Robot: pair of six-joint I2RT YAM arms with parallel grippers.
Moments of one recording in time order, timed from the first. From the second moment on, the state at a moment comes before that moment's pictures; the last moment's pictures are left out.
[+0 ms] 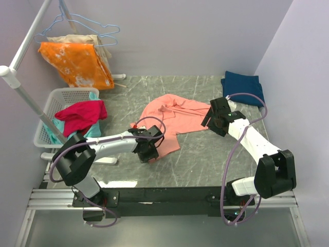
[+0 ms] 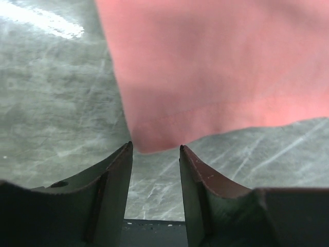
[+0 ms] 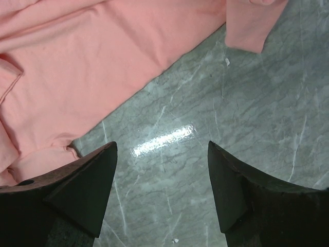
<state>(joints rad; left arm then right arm) -0.89 1.59 0.94 -0.66 -0.15 -1.26 0.28 1.35 0.97 -0.65 0.24 0.75</state>
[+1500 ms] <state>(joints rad) -0.94 1.72 1.05 -0.74 -0.27 -1.34 0.28 1.30 0.93 -0.65 0.24 0.73</state>
